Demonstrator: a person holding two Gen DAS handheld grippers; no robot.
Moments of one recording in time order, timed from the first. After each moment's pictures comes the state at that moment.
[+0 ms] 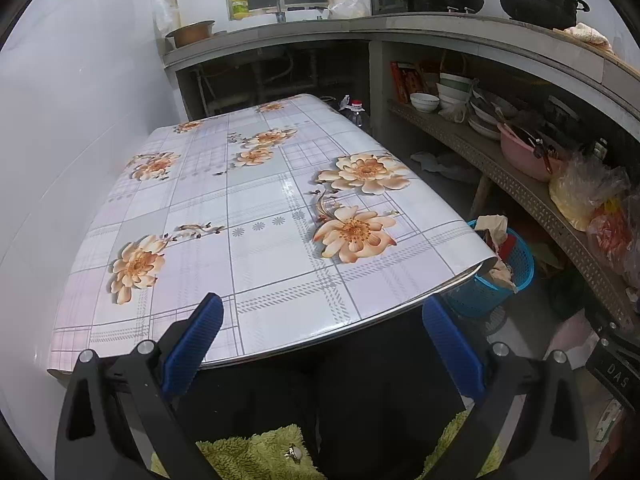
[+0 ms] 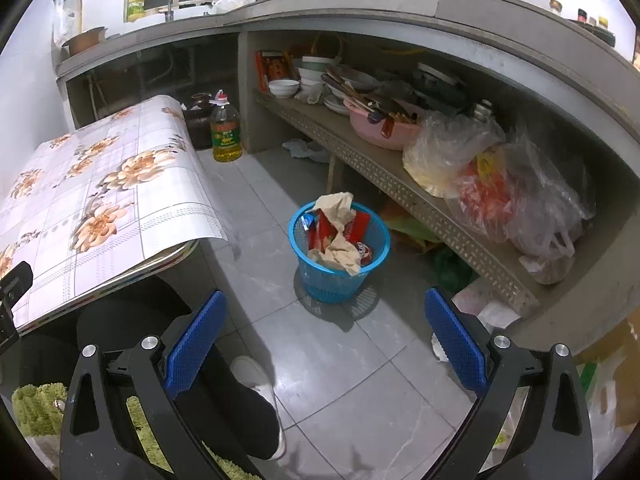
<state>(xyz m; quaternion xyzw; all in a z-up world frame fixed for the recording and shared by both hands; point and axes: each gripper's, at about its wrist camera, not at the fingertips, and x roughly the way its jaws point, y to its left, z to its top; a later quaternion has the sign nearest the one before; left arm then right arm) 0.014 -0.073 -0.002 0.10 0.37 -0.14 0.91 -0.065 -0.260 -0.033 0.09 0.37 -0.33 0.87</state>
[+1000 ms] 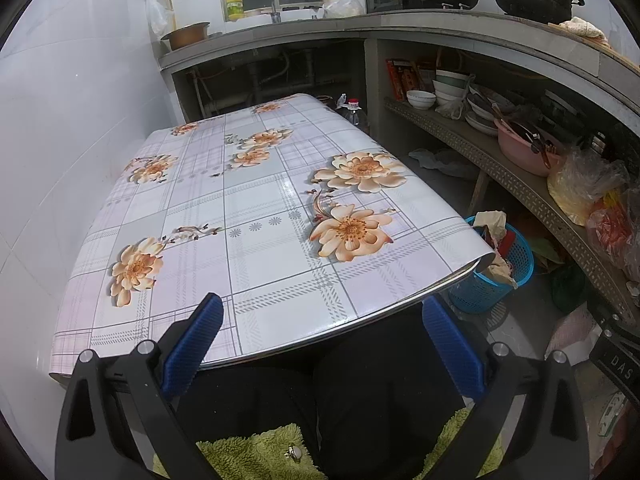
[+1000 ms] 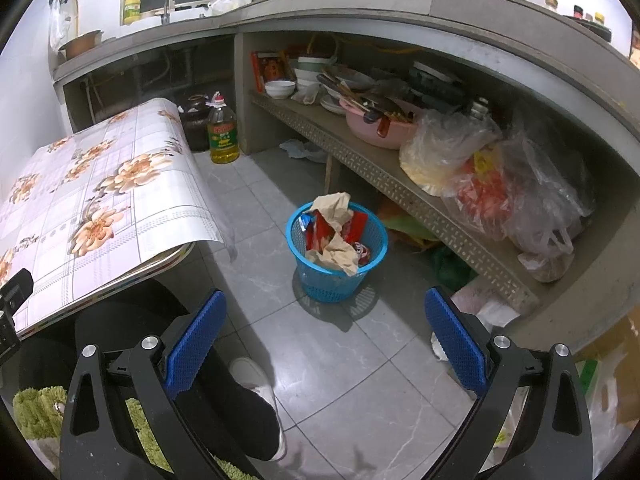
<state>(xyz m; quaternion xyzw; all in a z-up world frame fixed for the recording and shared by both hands) 0.013 -0.076 -0.003 0.11 0.37 -0.14 0.91 -0.067 -0.264 -0.034 0.09 0.37 -0.33 0.86</state>
